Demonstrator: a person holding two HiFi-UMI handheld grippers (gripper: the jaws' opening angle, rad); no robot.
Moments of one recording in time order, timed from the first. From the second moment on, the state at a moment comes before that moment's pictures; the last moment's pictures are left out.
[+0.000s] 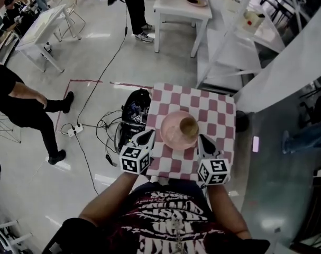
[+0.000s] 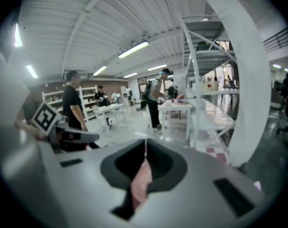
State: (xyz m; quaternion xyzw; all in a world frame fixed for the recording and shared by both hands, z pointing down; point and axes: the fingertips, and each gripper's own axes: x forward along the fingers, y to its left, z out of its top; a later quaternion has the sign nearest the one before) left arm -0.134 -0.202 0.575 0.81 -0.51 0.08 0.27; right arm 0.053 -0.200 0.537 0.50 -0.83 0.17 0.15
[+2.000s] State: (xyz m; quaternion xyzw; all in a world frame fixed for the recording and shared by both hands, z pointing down) left arm -0.195 -0.065 0.666 0.74 -0.55 0.21 0.33; right arm 0.023 -0.226 0.841 0.46 -0.64 0.54 0.29
